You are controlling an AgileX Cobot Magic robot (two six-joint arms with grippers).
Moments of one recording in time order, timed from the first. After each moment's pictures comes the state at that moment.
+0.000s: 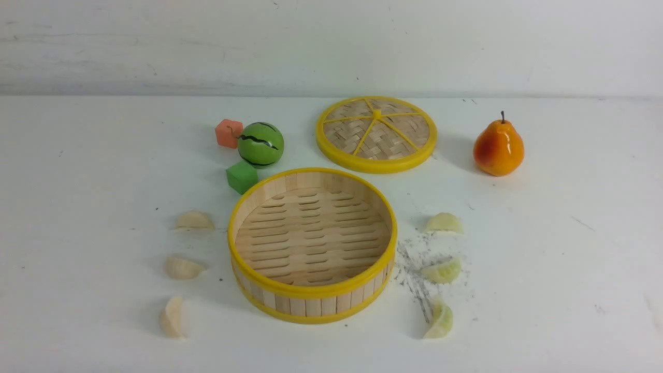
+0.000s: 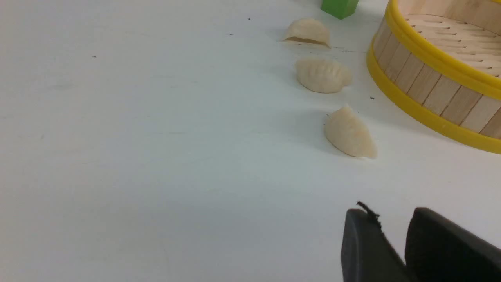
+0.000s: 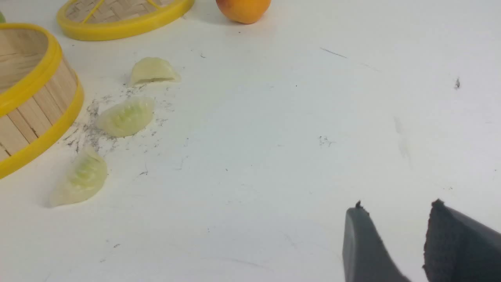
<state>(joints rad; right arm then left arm) 0.00 -0.01 0.02 0.02 0.39 0.17 -0.04 -0.01 0.03 -0.16 0.40 -0.03</state>
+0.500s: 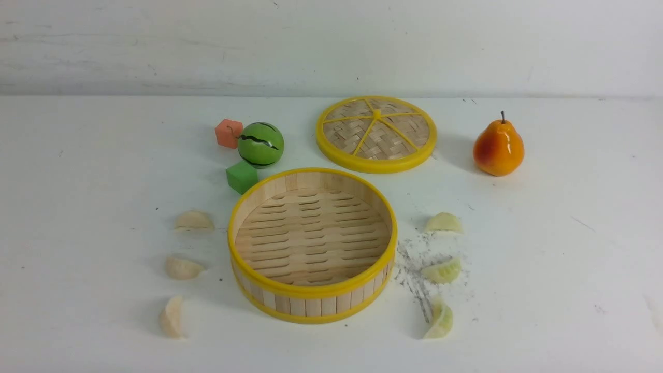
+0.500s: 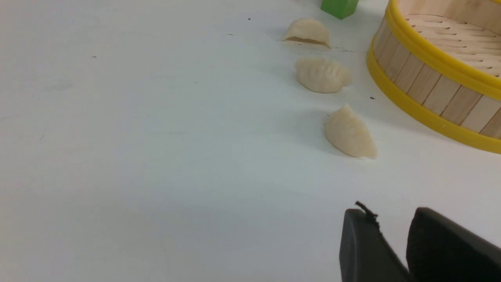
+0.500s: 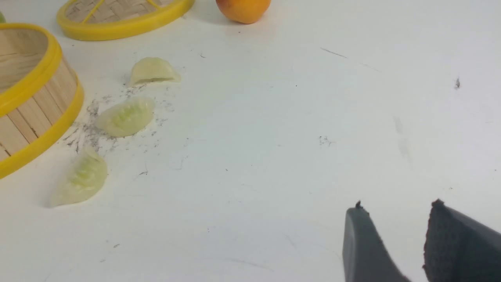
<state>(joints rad) 0.00 -0.01 0.02 0.02 0.39 0.17 -0.04 -0.01 0.03 -0.16 0.40 -0.03</state>
